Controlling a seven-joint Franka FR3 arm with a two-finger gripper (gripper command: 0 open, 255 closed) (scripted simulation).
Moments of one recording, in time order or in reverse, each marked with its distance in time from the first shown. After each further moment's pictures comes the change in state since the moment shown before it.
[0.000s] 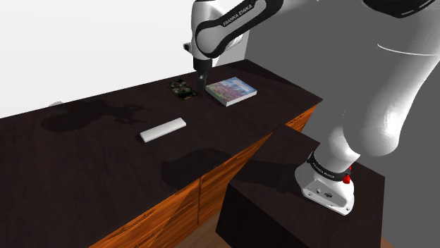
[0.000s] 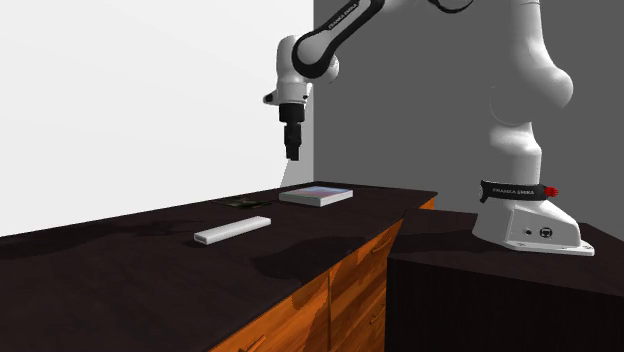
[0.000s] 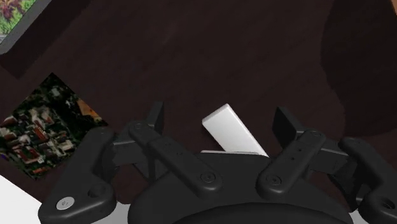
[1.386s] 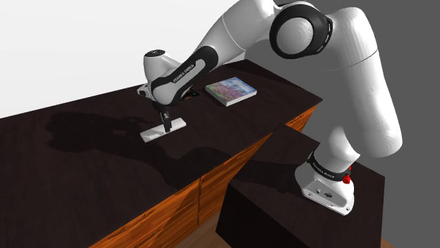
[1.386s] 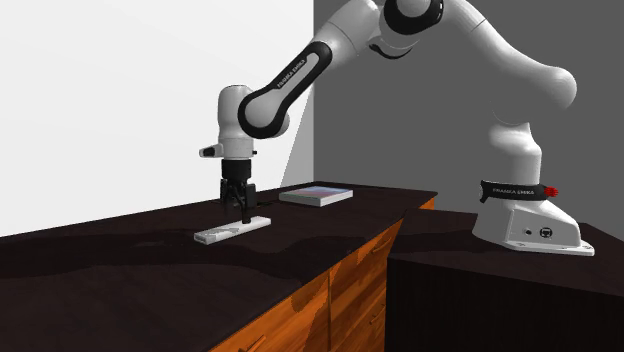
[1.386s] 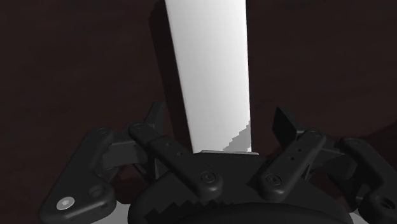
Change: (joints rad) arm 0.085 0.569 0.129 0.449 -0.054 0.123 -0.277
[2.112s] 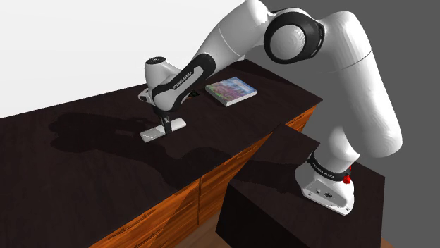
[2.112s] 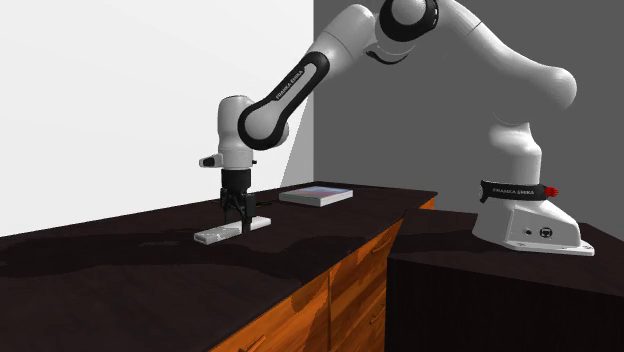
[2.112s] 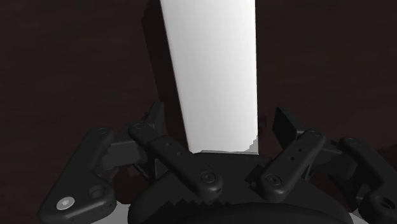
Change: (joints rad) arm 0.002 0.051 -0.003 0.017 -0.003 0.034 0.001
